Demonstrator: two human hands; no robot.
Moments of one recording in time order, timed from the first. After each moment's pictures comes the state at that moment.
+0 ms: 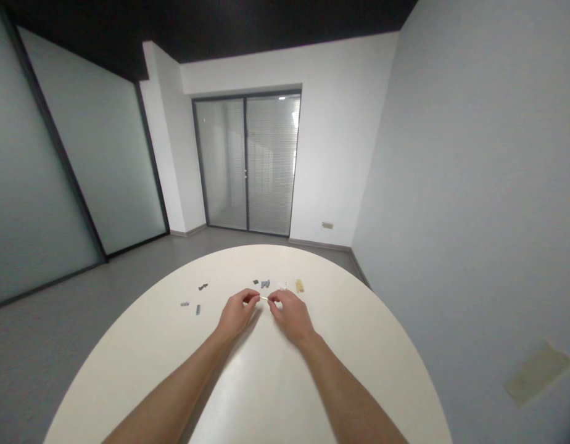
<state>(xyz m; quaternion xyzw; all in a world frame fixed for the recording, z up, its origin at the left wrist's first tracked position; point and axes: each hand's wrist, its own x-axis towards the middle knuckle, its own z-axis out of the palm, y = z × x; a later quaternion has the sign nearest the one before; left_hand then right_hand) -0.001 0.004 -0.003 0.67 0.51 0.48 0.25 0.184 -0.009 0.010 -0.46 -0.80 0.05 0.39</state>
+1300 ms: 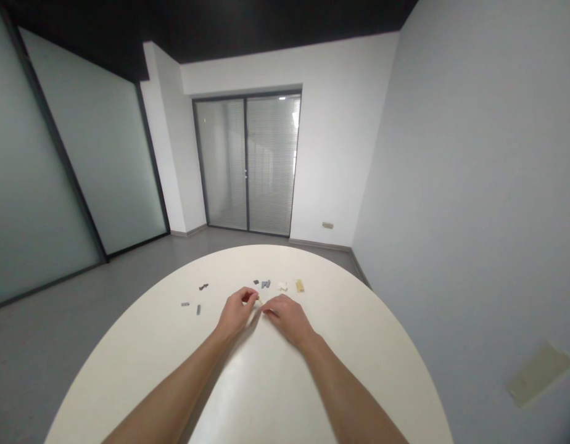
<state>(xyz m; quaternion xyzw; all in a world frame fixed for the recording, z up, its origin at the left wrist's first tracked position) -0.003 0.009 -0.007 0.66 0.50 0.50 0.25 0.185 -0.009 0.008 -0.39 -0.86 0.07 0.31</state>
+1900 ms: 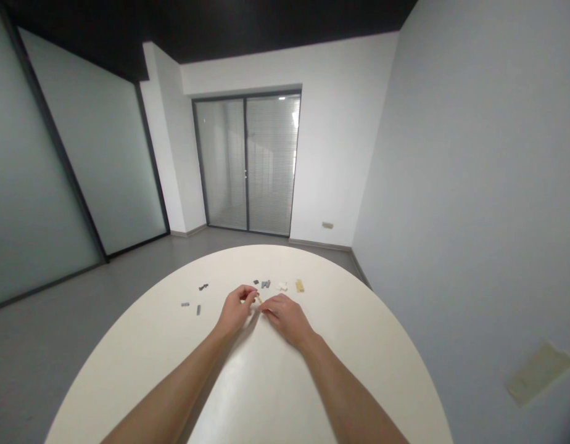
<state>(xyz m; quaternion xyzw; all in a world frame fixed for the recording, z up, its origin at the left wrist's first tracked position) -0.001 0.007 -0.002 0.61 0.50 0.53 0.31 0.184 -0.009 0.008 -0.37 -0.87 0.06 0.32</state>
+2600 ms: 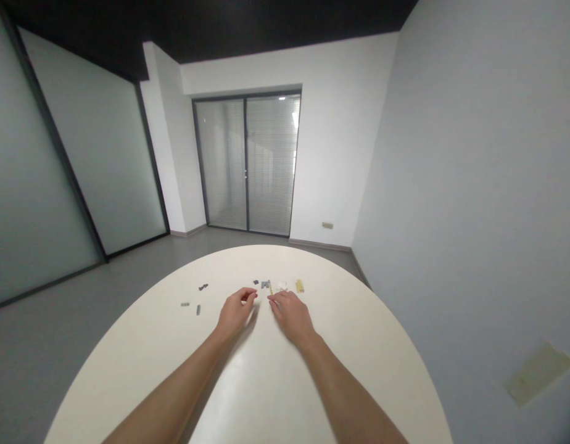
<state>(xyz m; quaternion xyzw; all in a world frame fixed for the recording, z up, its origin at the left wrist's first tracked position) -0.003 0.010 -0.009 0.64 0.53 0.50 0.24 0.186 -0.008 0.006 -0.49 -0.81 0.00 0.33</state>
